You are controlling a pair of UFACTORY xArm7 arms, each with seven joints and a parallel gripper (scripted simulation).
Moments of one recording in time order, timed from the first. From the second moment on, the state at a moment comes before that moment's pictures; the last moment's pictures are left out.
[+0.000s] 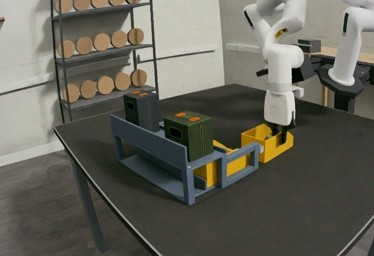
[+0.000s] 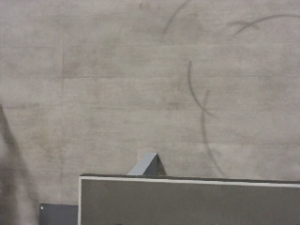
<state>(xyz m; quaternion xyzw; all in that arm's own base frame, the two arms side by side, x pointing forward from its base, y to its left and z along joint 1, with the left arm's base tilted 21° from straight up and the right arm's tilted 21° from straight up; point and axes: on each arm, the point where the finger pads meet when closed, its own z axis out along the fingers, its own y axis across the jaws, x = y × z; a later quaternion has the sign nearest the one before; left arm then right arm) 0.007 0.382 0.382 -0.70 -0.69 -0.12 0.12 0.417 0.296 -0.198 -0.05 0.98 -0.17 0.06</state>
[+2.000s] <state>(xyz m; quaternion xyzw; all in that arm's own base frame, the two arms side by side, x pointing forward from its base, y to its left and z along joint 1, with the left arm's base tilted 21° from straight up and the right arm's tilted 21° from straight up) 0.007 0.382 0.382 -0.70 -0.69 -0.12 0.12 0.412 0.308 -0.165 -0.05 0.98 -0.17 0.06</state>
